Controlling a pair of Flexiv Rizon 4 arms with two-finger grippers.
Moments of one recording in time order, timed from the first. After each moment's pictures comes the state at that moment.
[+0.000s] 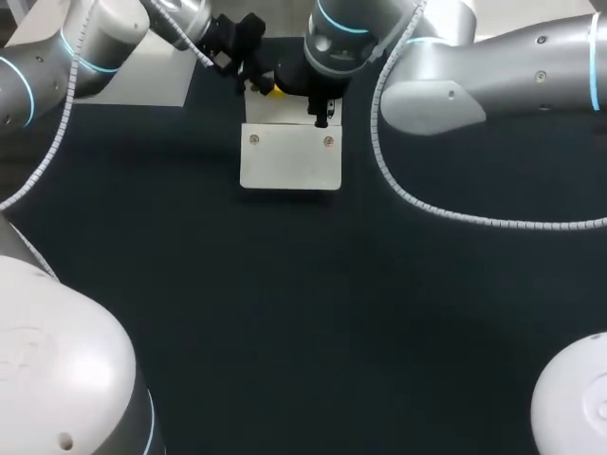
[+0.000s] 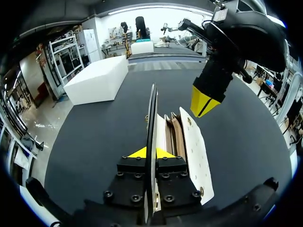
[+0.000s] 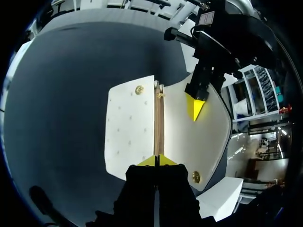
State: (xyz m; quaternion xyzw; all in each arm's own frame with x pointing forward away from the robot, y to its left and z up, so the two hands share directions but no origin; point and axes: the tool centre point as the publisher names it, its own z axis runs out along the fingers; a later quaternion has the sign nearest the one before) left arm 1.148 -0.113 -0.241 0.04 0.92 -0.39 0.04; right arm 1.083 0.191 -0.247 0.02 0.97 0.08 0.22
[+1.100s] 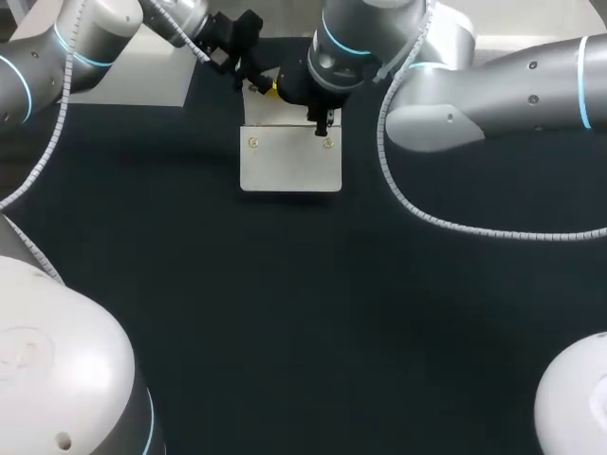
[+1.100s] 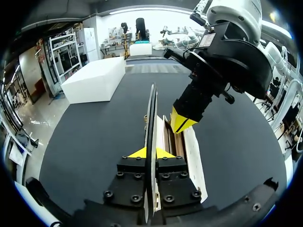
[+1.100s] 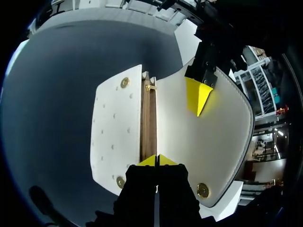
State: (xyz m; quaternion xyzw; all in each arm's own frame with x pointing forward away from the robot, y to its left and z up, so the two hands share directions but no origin) left arm 1.137 -0.111 -0.235 0.03 0.92 -0.40 0.01; right arm 1.101 0.192 -0.271 0.01 0.96 0.10 0.25
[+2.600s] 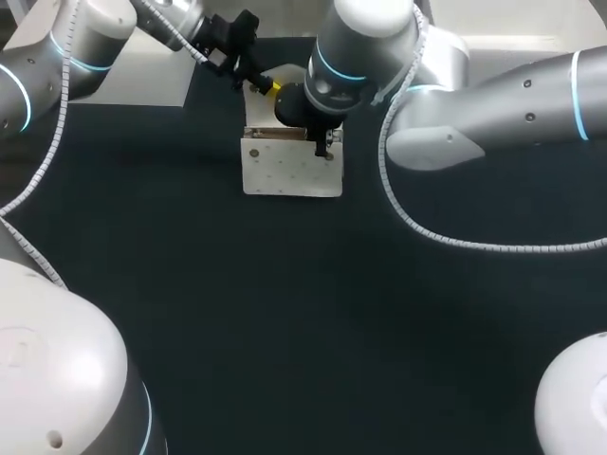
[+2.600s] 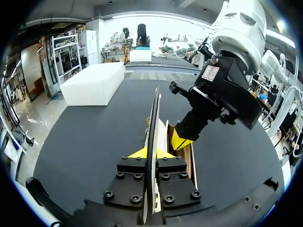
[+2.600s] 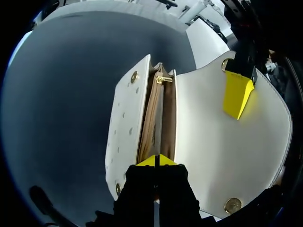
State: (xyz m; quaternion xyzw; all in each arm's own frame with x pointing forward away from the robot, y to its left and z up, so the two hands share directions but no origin) left arm 1.128 -0.115 -0.229 0.02 0.90 -0.43 -0.01; right arm 1.083 0.196 -0.305 -0.02 0.97 0.08 0.23
